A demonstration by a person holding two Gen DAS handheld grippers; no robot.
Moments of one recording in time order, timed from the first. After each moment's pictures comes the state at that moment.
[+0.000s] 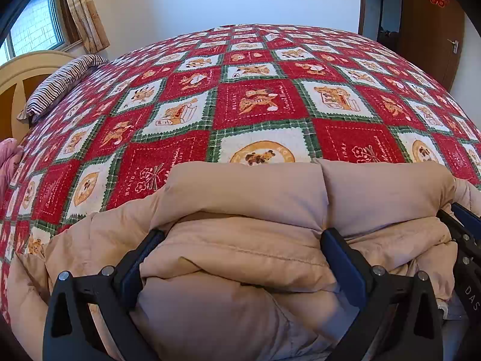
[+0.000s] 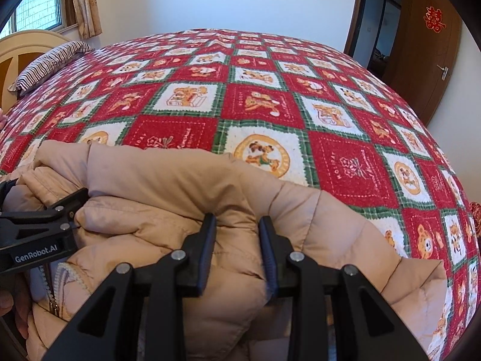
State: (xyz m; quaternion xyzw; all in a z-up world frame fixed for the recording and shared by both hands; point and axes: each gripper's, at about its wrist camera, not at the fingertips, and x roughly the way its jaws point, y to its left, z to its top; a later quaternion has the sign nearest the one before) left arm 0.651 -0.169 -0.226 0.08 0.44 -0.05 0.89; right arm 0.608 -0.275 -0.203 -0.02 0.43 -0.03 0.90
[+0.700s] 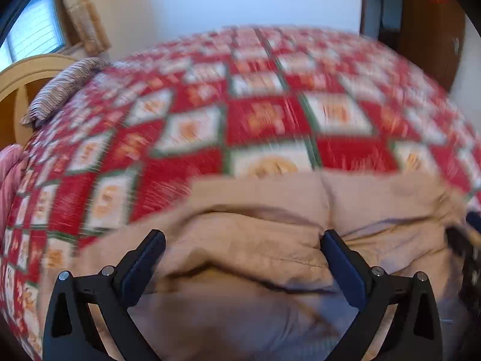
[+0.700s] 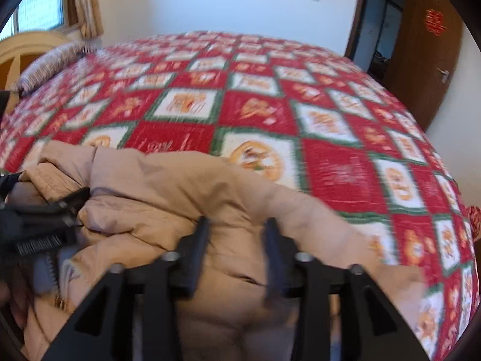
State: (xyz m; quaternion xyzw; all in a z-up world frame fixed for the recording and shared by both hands) left arm 0.645 -0.151 -0.172 0.06 0.43 -0.06 0.90; right arm 0.581 -0.293 -0.172 0.00 0.40 -0.03 0.92
